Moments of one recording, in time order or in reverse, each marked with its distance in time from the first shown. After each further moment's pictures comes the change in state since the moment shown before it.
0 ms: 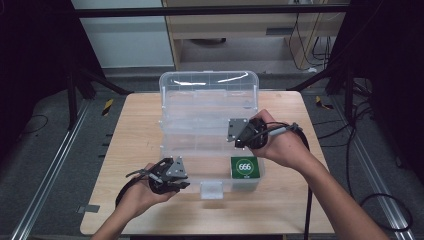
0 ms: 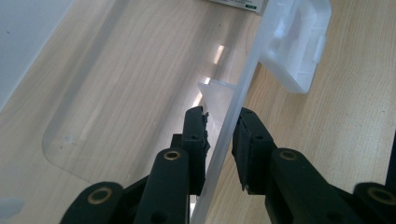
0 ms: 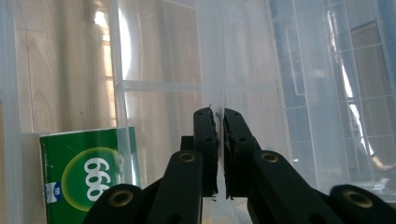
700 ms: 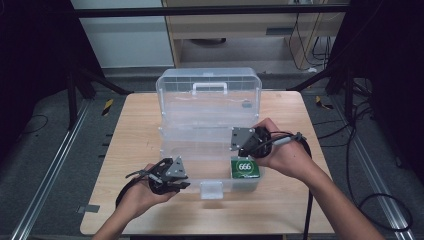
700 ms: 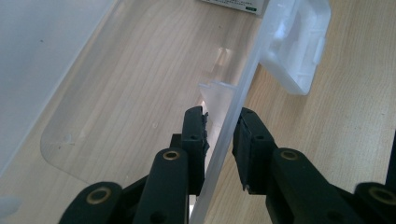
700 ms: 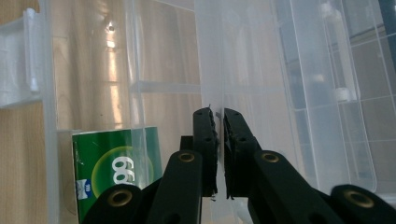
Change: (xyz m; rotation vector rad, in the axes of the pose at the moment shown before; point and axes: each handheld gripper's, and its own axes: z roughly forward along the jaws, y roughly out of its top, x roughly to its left) left arm -0.004 -0.002 0.001 -0.014 -0.002 -0.056; right arm 0.019 -0.007 -0.007 -0.038 0.007 0.016
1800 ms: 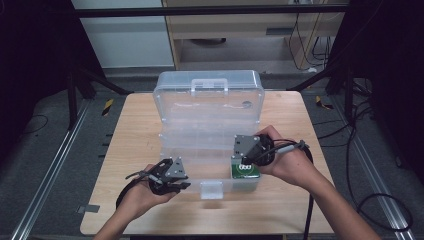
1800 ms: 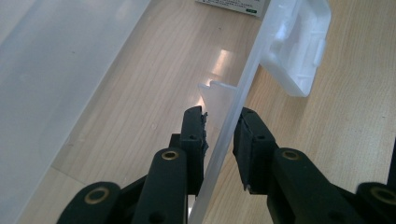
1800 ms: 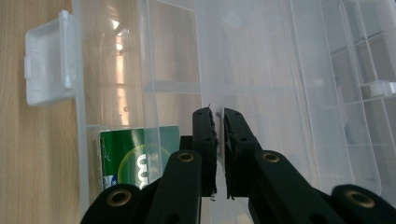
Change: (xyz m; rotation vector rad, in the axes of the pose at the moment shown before) left arm 0.002 -0.001 0.001 -0.011 0.004 0.037; right arm 0.016 -0.007 -0.004 -0.032 0.021 0.008
